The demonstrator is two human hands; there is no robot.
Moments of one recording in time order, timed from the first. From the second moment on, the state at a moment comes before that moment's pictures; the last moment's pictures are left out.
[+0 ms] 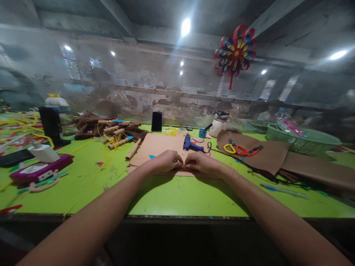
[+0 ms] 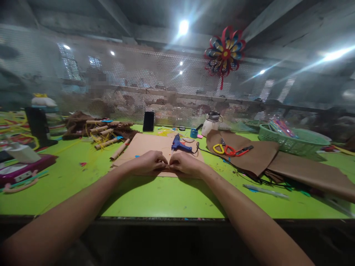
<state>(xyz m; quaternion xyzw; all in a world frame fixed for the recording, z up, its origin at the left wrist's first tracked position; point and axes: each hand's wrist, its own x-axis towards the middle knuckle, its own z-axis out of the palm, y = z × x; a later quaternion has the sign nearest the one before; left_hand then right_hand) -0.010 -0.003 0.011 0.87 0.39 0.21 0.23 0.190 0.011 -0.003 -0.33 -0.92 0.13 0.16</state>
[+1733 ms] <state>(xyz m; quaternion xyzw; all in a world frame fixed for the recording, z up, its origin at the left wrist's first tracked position) -0.005 -0.007 0.014 0.90 0.42 0.11 0.08 0.195 0.022 0.002 -0.37 -0.92 0.11 0.11</state>
